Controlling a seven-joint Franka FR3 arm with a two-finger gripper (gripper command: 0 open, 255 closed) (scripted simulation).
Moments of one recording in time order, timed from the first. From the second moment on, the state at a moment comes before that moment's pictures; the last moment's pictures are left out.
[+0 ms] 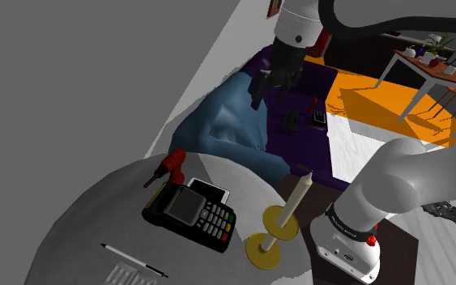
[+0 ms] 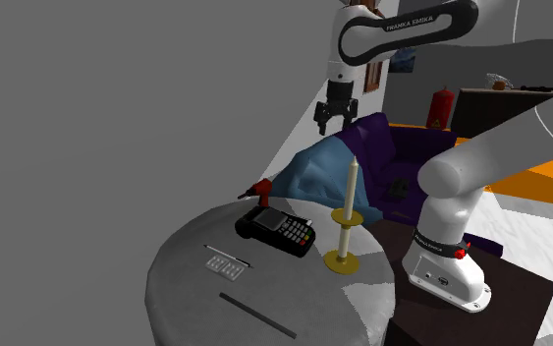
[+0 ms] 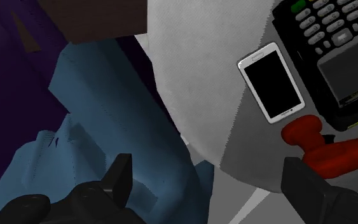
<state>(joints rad) -0.04 -0.79 0.31 -2.47 0.15 1.80 0.34</state>
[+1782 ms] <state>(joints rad) -0.28 0.29 0.98 -2.00 -0.37 2.06 1.94</state>
